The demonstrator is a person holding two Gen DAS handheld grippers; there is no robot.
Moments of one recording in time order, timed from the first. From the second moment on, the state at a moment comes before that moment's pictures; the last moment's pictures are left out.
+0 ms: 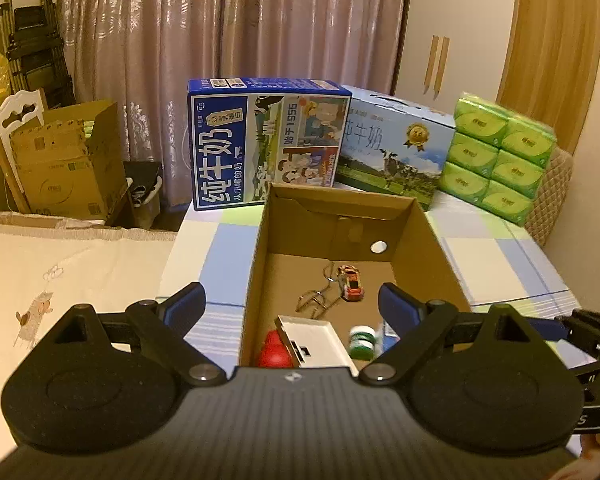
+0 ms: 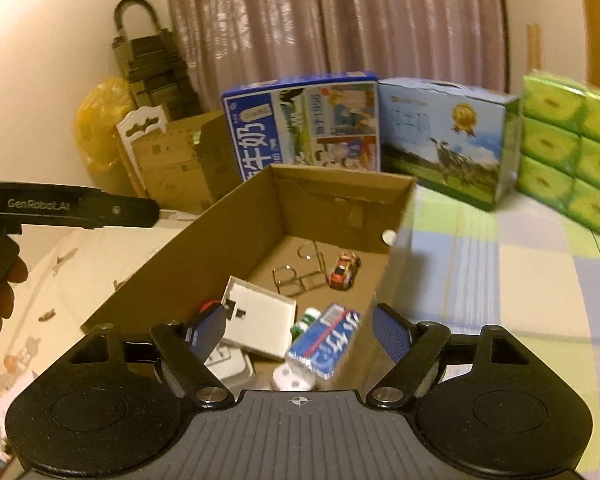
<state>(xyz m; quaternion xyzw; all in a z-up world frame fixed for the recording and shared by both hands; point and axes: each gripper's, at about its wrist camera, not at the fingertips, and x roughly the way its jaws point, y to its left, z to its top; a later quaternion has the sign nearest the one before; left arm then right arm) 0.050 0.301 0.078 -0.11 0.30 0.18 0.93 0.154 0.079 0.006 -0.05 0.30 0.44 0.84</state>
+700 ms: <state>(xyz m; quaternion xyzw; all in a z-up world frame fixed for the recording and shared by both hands) -0.064 0.222 0.098 -0.12 0.31 0.18 0.93 0.070 0.005 0.040 -0.03 0.35 0.37 0.86</state>
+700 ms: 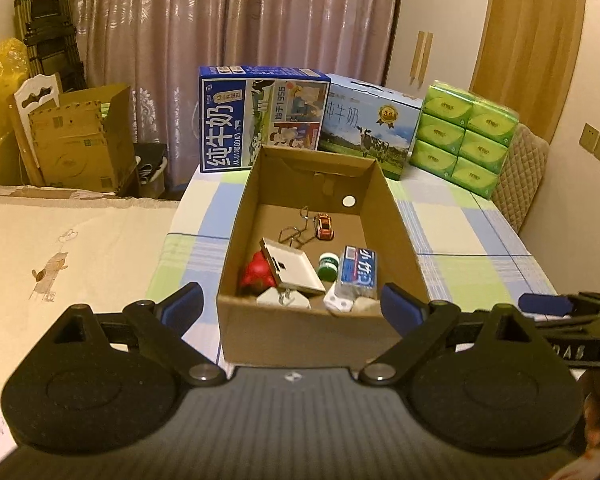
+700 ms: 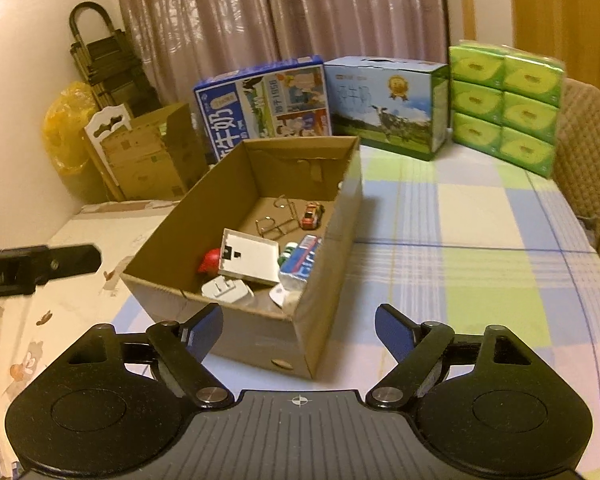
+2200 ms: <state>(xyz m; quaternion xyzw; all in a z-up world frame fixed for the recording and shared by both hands) -0.069 0.173 0.069 -0.12 0.36 0.16 0.91 0.042 -0.039 0.023 -0.05 0.37 0.32 0.87</state>
